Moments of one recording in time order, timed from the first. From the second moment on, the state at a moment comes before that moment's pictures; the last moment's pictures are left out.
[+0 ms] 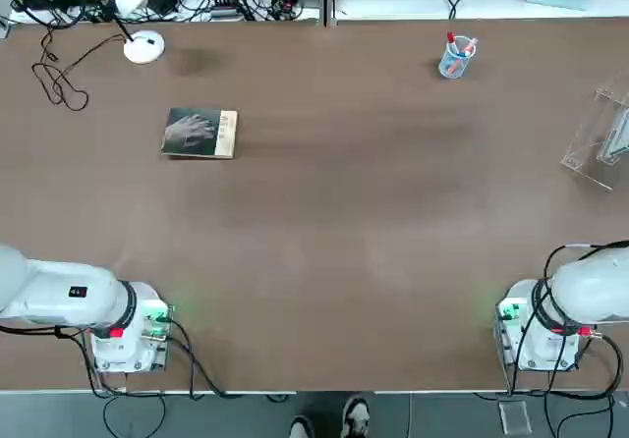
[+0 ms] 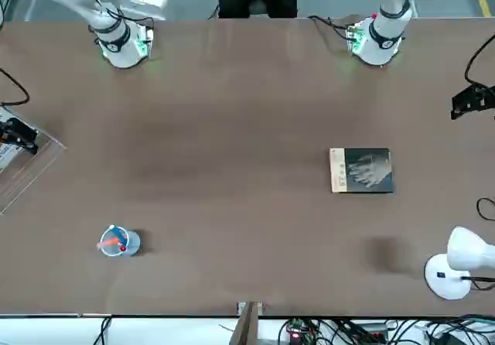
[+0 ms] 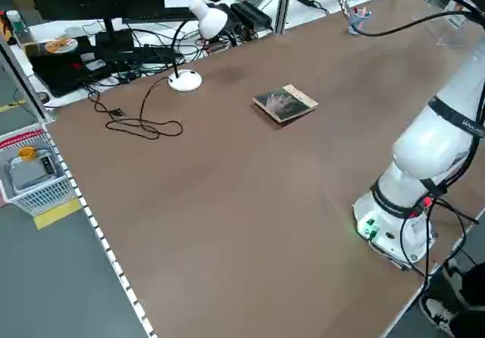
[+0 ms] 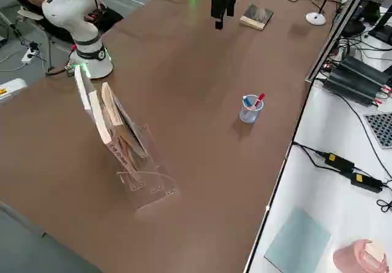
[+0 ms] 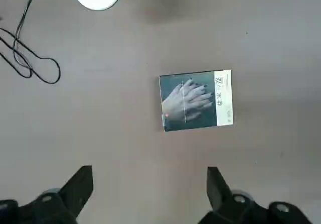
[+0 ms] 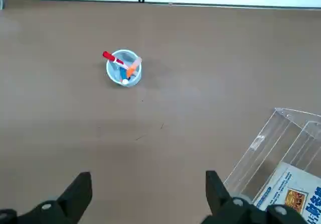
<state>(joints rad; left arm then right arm) -0.08 0.01 0.02 -1.57 0.00 1.56 0.06 0.03 0.10 0.03 -1.49 -0.04 1.73 0.03</state>
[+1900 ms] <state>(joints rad) 0.25 0.36 0.03 -1.64 -0.43 1.69 0.68 0.03 0.10 0.03 -1.49 -0.04 1.71 0.03</state>
